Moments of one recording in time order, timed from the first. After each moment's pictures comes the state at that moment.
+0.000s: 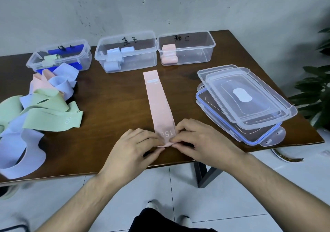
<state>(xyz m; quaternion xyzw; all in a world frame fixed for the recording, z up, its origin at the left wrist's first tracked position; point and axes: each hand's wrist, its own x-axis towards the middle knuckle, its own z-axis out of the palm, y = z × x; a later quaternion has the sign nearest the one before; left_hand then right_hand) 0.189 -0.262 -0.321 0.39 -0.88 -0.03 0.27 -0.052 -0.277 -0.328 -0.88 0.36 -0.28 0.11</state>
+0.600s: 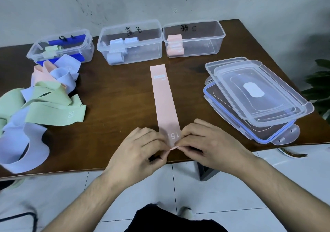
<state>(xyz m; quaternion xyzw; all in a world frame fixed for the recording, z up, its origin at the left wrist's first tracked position) 0.189 -0.254 -0.318 0.35 -0.89 -0.04 0.28 -0.049 -0.270 -0.326 -0.91 0.31 -0.28 0.07</state>
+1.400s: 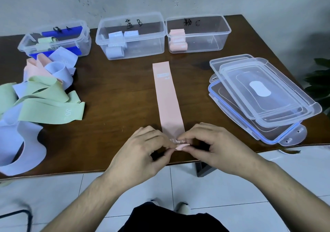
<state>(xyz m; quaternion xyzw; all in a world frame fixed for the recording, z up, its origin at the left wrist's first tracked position) 0.193 -0.257 -0.317 0.38 -0.86 -0.16 0.28 -0.045 -0.264 -0.323 -0.82 0.40 -0.28 0.29</state>
